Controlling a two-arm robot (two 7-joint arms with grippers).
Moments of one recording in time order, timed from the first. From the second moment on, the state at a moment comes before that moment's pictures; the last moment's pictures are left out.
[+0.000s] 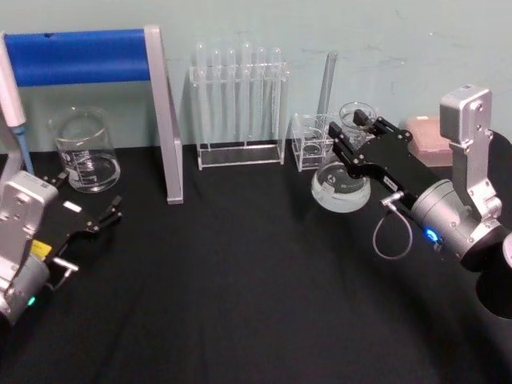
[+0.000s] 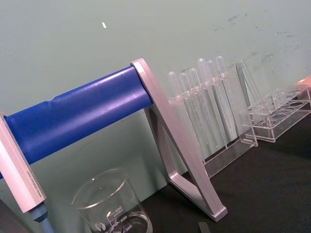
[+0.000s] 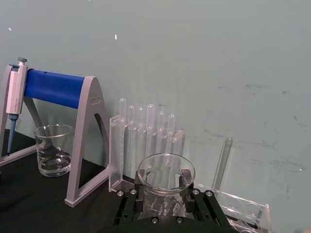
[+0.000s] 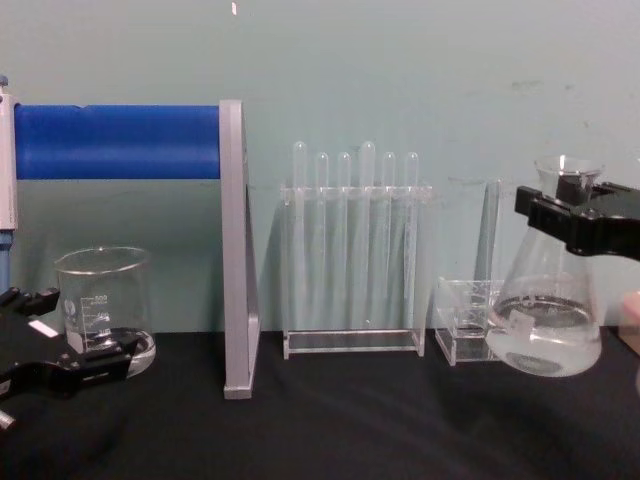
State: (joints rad) left arm -0.20 0.60 0.45 -1.41 -0.25 -0.12 0.03; right arm 0.21 0.33 -0.23 -1.55 0.29 -0.02 0.28
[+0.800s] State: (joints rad) left arm -0.20 0.60 0.45 -1.41 -0.25 -0.12 0.03; right arm 0.21 0.31 -0.36 -1.60 0.28 -0.01 0.41
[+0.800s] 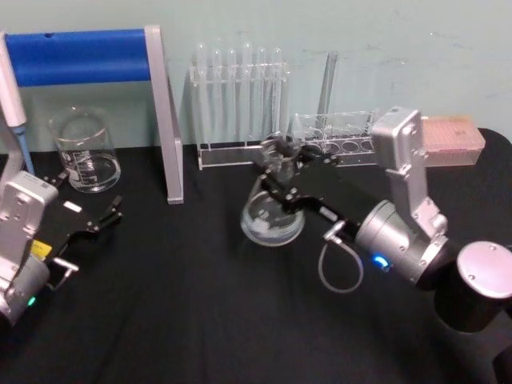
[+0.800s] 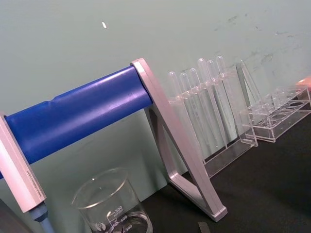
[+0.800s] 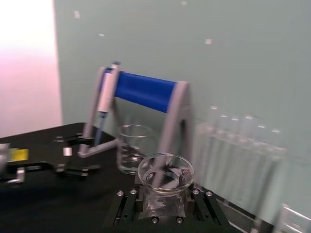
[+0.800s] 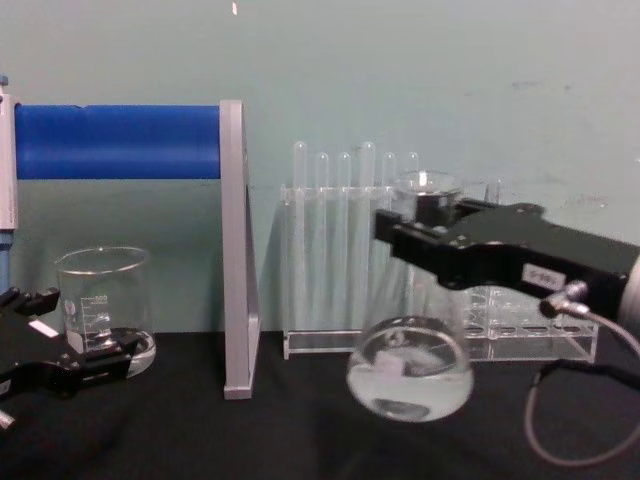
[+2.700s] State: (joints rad) left arm -0.20 0.60 0.45 -1.41 -0.25 -0.12 0.03; right arm 0.21 0.35 -0.29 -1.57 0.29 -0.01 0.30
